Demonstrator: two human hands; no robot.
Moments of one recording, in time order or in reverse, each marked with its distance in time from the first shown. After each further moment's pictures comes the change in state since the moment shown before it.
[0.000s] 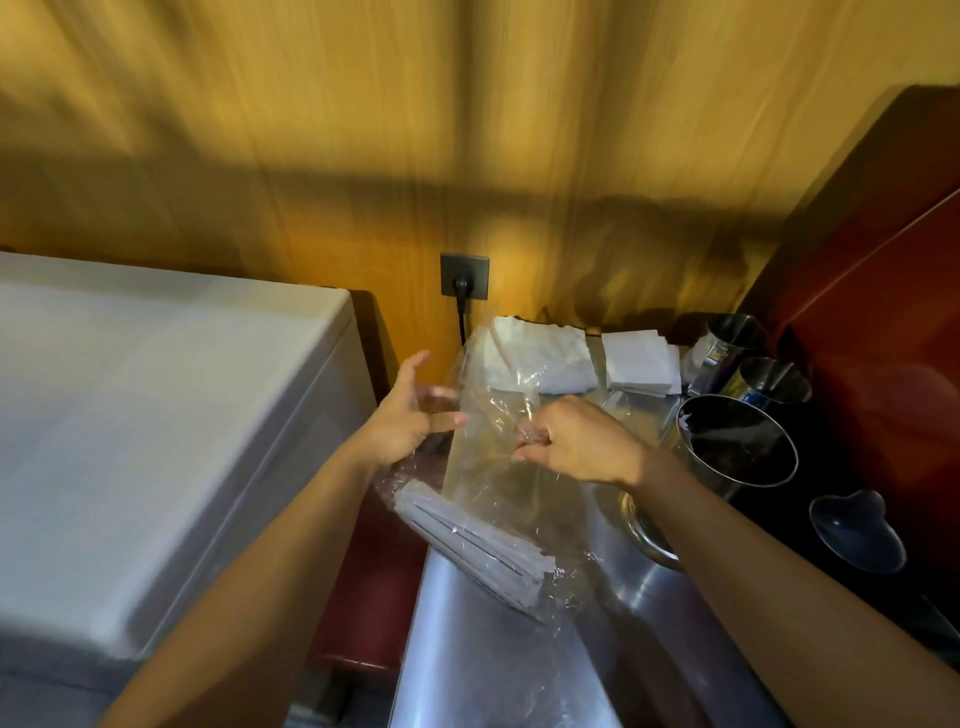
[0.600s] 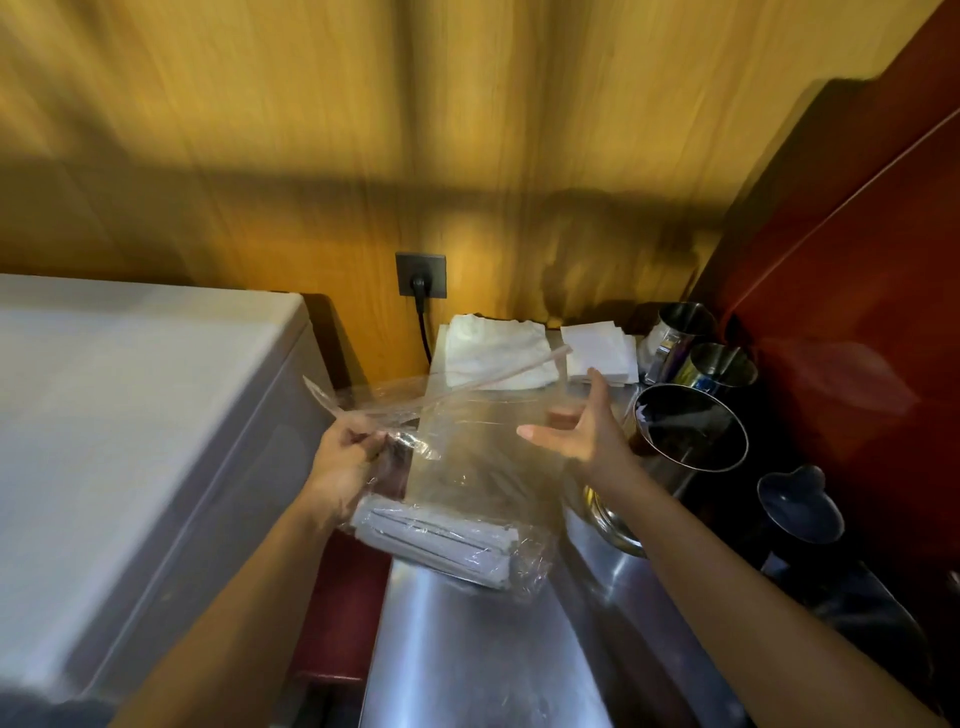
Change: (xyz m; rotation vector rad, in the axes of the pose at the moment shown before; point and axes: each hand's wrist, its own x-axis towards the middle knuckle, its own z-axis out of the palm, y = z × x) left_hand -0.015 -0.031 0.014 -0.310 0.367 -0.110; right_hand -0.029 0.037 0.022 0.822 0.435 0.485
